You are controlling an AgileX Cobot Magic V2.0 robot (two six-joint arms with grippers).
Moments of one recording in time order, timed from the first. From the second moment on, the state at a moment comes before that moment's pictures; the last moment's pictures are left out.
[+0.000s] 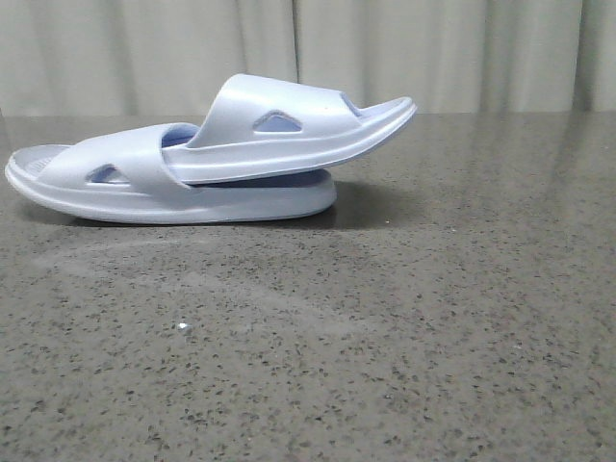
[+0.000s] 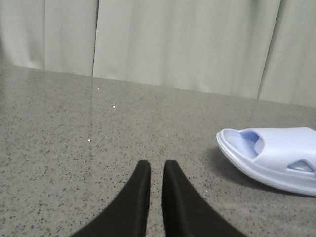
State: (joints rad) left arm -0.05 0.00 0.00 -0.09 0.09 -0.05; right arm 0.24 0.35 -0.19 1.28 0.14 -1.04
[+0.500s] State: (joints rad) left arm -0.05 0.00 0.00 -0.08 0.10 -0.05; right arm 0.24 0.35 -0.19 1.28 0.14 -1.04
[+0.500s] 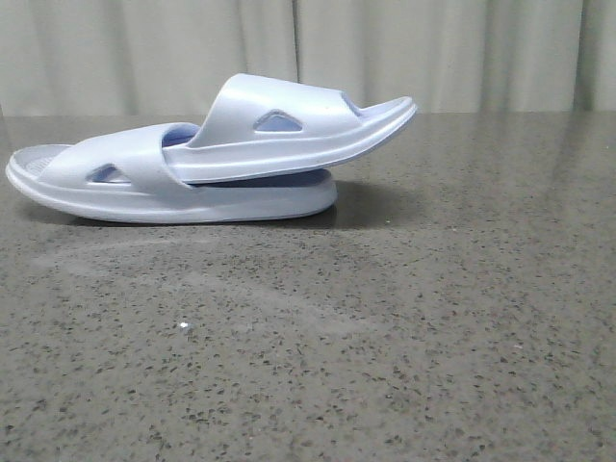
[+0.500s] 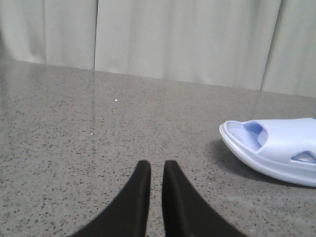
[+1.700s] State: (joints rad) left arm -0.05 0.00 0.00 -0.08 0.10 -0.05; right arm 0.07 0.08 0.01 0.12 0.06 -0.10
